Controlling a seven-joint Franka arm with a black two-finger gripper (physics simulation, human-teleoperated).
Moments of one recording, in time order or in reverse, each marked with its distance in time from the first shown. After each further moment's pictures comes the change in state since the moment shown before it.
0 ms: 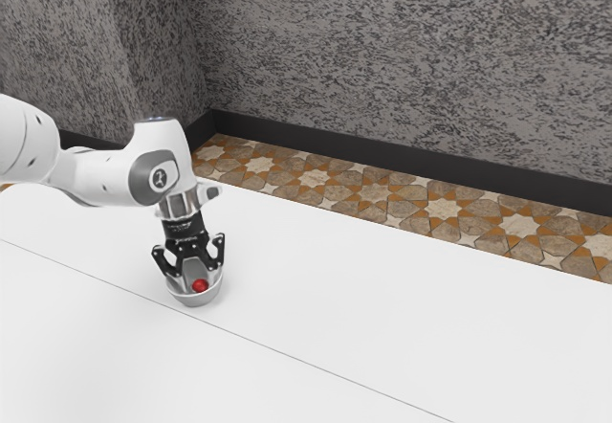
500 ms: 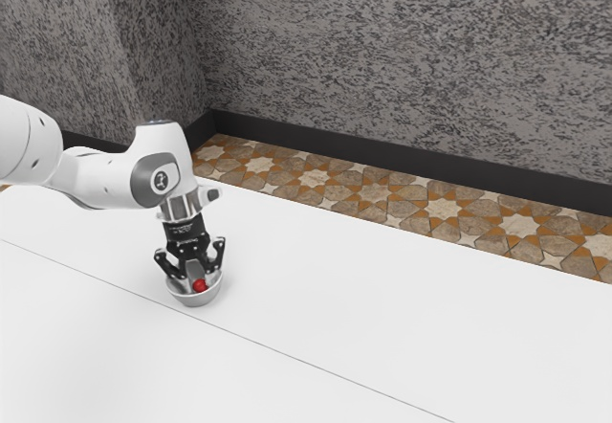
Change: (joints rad) arm -0.001 0.026 0.005 0.014 0.001 0.006 -0.011
